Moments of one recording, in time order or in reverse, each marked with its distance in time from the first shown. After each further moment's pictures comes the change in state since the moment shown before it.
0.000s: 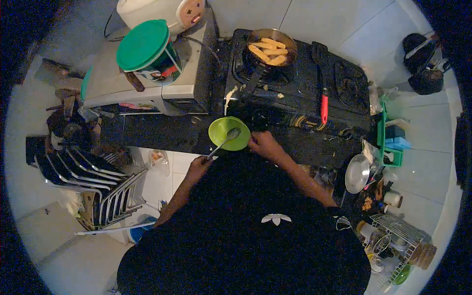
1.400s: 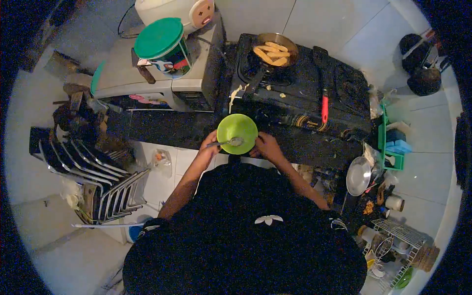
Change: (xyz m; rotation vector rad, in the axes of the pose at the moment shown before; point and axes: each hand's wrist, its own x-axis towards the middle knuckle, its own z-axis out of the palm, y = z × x) left_hand -0.001 0.085 0.008 -0.821 -0.078 0.243; right_hand -0.015 0.019 0.032 0.567 -0.034 0.272
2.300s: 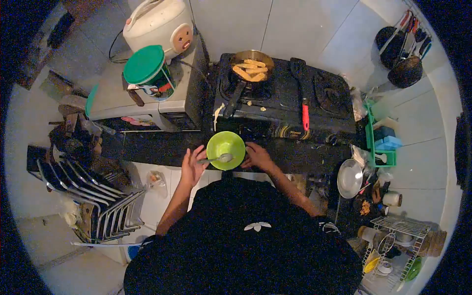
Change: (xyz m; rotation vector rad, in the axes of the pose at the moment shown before) left_hand 0.006 -0.014 -0.027 -0.333 -0.051 -0.010; right_hand -0.003 0.000 -0.016 0.454 0.005 0.171
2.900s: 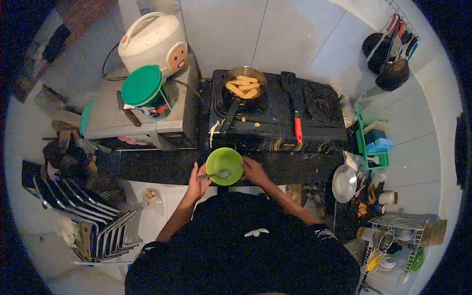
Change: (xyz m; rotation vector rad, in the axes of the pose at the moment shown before) left_hand 0.022 -0.012 0.018 -0.125 -0.182 -0.101; right_hand -0.011 -0.022 0.012 -0.430 0.128 -0.146
